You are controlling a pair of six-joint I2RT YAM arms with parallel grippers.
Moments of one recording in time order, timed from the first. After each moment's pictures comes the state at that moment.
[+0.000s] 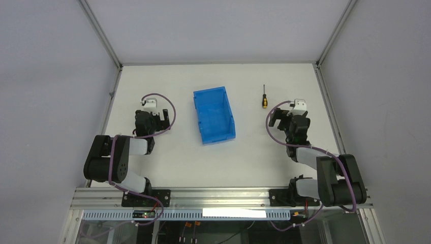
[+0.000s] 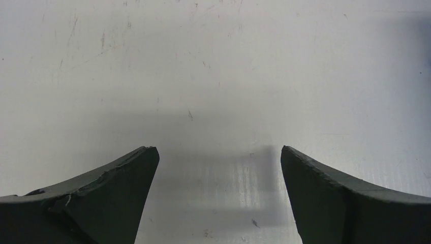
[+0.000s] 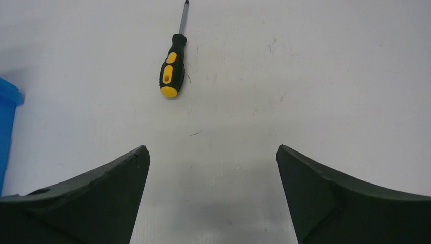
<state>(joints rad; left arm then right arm) -0.06 1.52 0.36 0.84 -0.01 -0.03 0.10 1.27 0.29 0.68 0.06 0.15</state>
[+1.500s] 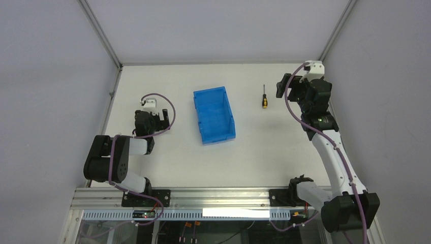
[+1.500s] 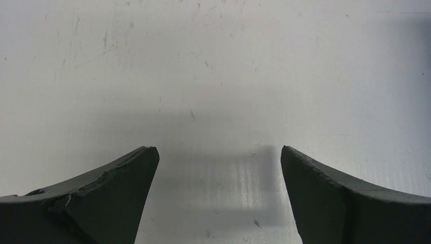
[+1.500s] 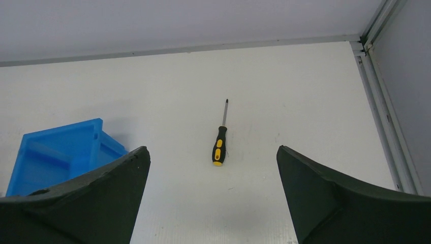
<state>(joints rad) -0.05 1.52 0.36 0.84 -0.01 -0.03 0.10 1.03 0.97 -0.16 0.00 0.13</state>
